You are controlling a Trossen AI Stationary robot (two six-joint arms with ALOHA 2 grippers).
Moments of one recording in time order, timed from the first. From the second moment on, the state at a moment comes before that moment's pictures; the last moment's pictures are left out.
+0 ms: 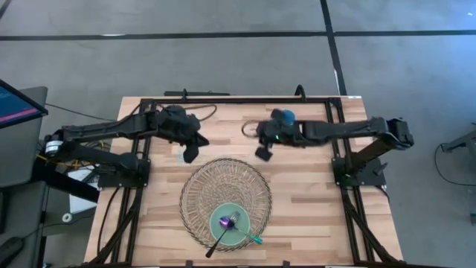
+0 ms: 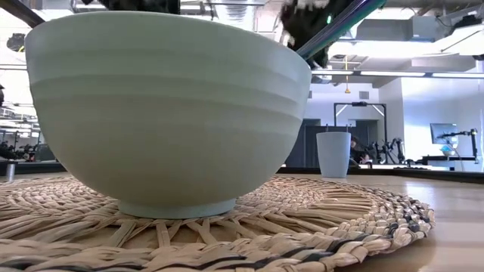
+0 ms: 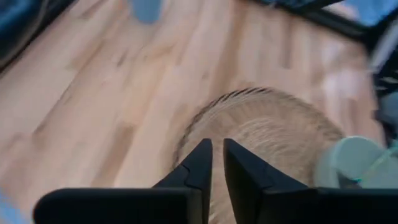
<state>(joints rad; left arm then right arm) 0.22 0.93 0.93 -0.53 0.15 -0.13 -0.09 1.45 1.10 -0.41 0.41 0.07</state>
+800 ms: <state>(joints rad) 0.44 0.94 0.83 -0.55 0.15 -0.03 -0.42 1.49 1.06 -0.60 0.37 0.43</state>
